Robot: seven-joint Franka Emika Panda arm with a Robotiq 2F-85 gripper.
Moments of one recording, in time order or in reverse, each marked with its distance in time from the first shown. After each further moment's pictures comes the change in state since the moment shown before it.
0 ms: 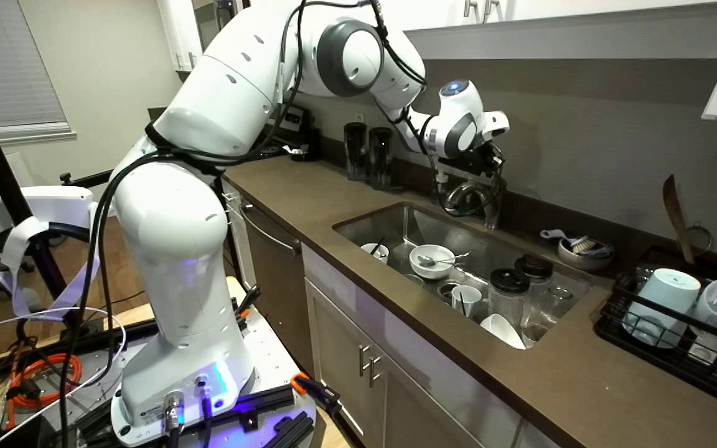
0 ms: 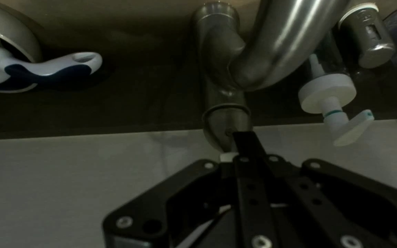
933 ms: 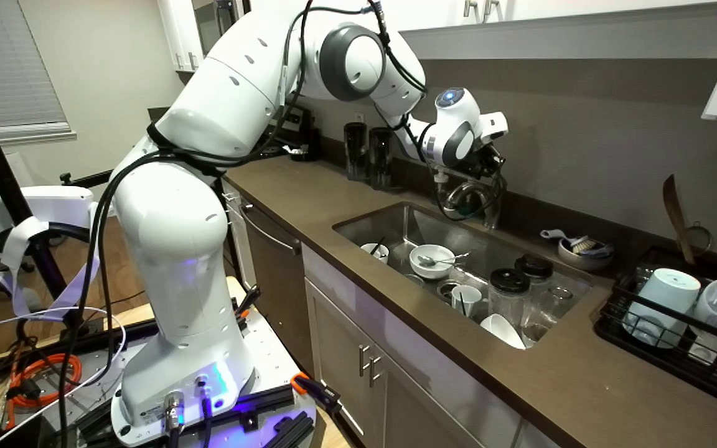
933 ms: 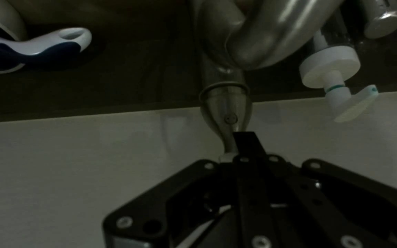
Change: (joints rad) arm 0.000 0.022 0.001 -0.017 0.018 0.146 0.006
